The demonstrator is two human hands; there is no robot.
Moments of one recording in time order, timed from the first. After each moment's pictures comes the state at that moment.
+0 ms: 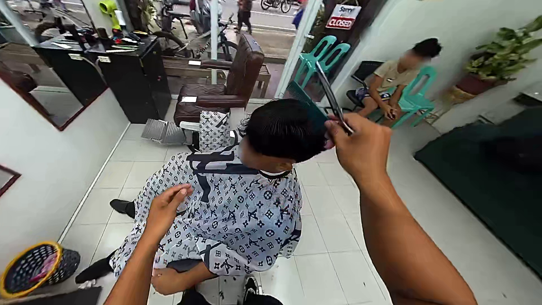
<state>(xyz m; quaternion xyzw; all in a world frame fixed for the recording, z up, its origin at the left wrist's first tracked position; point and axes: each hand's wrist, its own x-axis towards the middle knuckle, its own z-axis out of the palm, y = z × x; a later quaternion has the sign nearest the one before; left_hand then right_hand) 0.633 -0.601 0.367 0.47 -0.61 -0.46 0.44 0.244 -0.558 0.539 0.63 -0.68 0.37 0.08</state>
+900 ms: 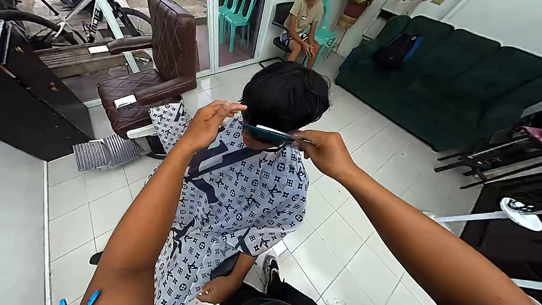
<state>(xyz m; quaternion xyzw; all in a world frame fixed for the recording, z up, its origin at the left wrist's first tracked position) 0.540 -0.818 0.452 0.05 -0.84 -0.49 0.24 0.352 -0.552 0.458 0.59 -0.75 0.30 0.02</state>
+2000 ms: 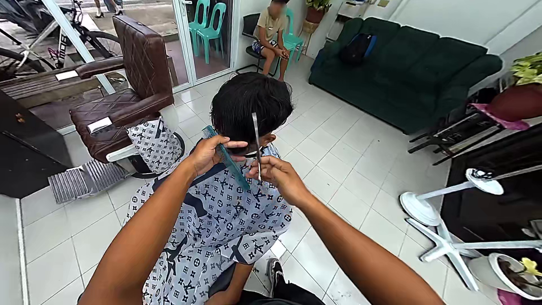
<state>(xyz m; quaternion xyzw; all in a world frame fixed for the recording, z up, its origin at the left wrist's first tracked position) 0.497 -0.763 0.438 0.12 -0.59 -0.80 0.03 0.405 -0.540 0.423 0.37 -0.67 0.57 -0.31</state>
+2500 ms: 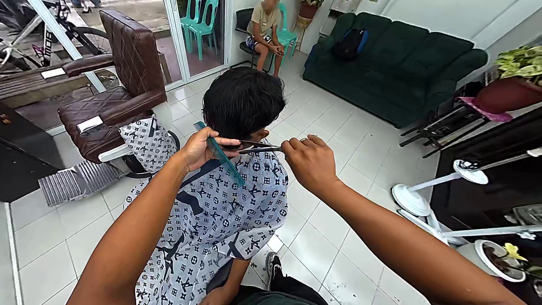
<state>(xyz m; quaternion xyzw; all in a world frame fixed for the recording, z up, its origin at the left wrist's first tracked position) 0.495 -0.765 0.445 0.16 -0.57 -0.80 -0.01 0.369 -0.504 0.450 0.52 -0.81 -0.01 0.27</state>
